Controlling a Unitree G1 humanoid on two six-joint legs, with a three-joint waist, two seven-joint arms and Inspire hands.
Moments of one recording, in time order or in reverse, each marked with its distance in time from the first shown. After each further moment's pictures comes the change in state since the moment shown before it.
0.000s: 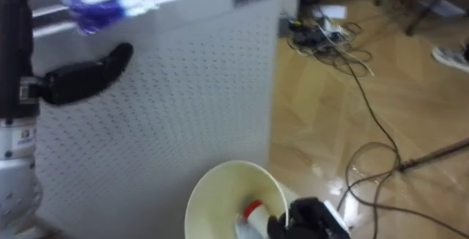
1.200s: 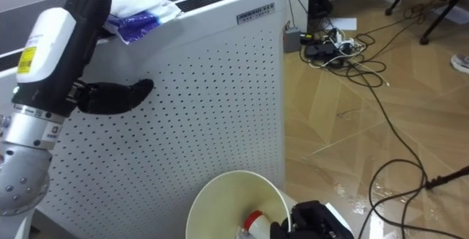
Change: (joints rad) left arm -0.043 0.024 -0.033 0.059 0.024 0.107 -0.231; right arm 0.001 -0.031 0.002 -0.024 0.002 0.050 0.092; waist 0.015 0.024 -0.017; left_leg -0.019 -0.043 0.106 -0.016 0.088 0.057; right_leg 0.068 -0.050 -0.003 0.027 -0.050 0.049
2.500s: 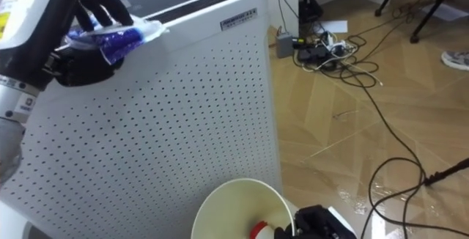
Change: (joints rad) left arm -0.077 0.070 0.071 -0.029 -0.010 0.107 -0.136; right arm 0.004 -0.029 -0.008 -0.057 -0.007 0.109 0.000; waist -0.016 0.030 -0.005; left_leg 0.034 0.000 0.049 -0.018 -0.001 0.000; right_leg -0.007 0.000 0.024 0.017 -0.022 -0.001
